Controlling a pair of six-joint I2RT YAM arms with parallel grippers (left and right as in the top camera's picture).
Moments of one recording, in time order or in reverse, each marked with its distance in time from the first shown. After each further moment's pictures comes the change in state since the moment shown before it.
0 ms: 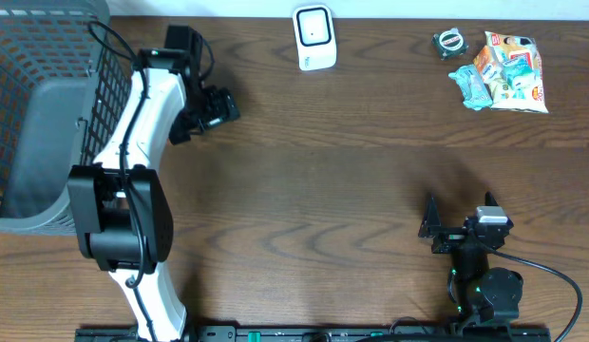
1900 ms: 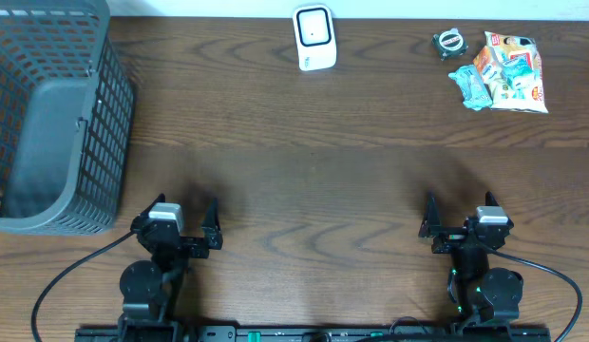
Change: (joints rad) left arm 0.037 -1.973 -1.620 0.898 0.000 0.350; right arm -0.004 -0.002 0.000 0.000 -0.003 0.000
